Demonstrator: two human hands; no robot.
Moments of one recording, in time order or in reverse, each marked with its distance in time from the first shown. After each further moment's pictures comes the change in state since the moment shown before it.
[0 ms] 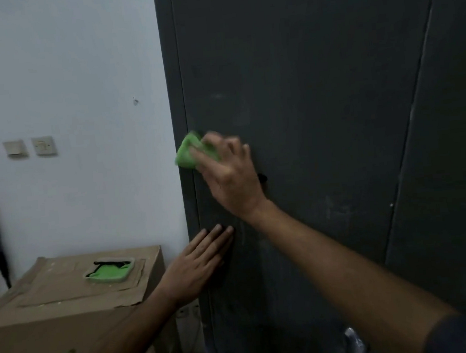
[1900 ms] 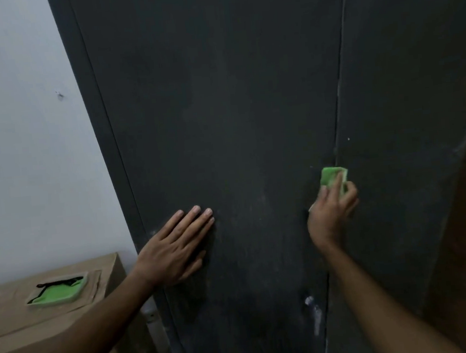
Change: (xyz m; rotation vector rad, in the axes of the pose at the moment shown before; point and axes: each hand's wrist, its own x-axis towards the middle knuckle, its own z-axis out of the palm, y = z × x) left_hand 0.058 0.011 0.010 0.101 -0.052 0.110; right_hand -0.230 0.116 -0.096 -0.454 0.220 1.124
